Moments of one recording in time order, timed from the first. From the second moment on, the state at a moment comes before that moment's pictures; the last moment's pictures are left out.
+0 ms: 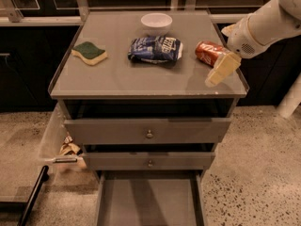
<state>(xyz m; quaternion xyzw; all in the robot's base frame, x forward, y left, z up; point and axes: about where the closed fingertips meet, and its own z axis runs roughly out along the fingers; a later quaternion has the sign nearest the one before) 0.633 -0.212 0.905 -0.54 0.77 0.02 0.33</state>
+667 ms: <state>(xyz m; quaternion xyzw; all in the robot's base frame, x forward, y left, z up) 0.682 -0.219 0.894 -0.52 0.77 0.04 0.37</state>
